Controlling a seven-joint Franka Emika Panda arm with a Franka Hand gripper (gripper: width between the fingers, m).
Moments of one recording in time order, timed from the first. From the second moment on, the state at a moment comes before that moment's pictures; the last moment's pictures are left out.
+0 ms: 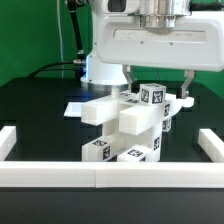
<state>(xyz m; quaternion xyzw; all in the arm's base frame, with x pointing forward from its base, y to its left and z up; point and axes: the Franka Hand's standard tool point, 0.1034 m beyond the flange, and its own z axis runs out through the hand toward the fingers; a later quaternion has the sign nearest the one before) 0.580 0.043 0.112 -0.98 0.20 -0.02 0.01</state>
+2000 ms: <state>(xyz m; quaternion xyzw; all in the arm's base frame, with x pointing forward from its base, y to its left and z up) 0.579 0.036 0.111 -1.00 -0.06 -0.02 0.00</state>
